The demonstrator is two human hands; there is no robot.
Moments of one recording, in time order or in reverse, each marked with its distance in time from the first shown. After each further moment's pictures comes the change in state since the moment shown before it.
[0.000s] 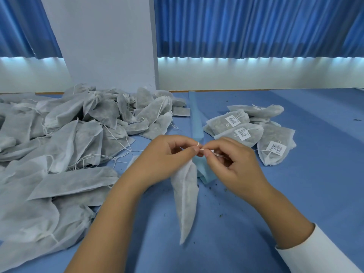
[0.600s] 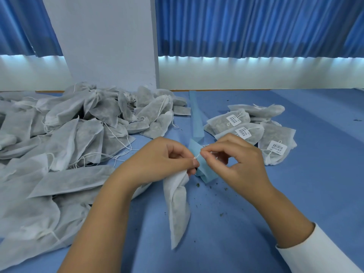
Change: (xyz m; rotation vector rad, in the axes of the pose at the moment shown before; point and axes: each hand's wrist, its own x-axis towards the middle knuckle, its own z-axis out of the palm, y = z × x) left_hand -0.005 -0.002 -0.015 0.032 -0.191 -0.126; right_hand -0.001 -0.005 -0.002 0.018 0.103 -0.091
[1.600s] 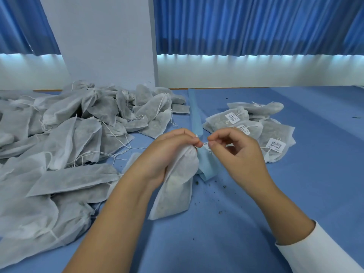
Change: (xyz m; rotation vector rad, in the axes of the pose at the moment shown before) left_hand 0.012 0.012 0.022 -0.537 0.145 0.011; right_hand 0.008 -0.007 -0.001 0.300 0.039 0.444
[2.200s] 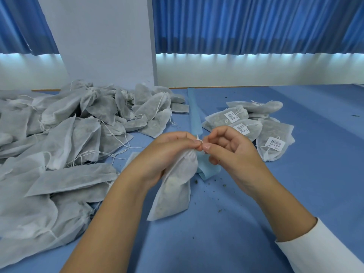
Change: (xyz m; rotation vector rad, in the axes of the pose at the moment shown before) left_hand -0.003 -0.001 -0.003 0.110 -0.075 0.005; right_hand 0.001 -0.002 -0.002 0.400 -0.233 0.197
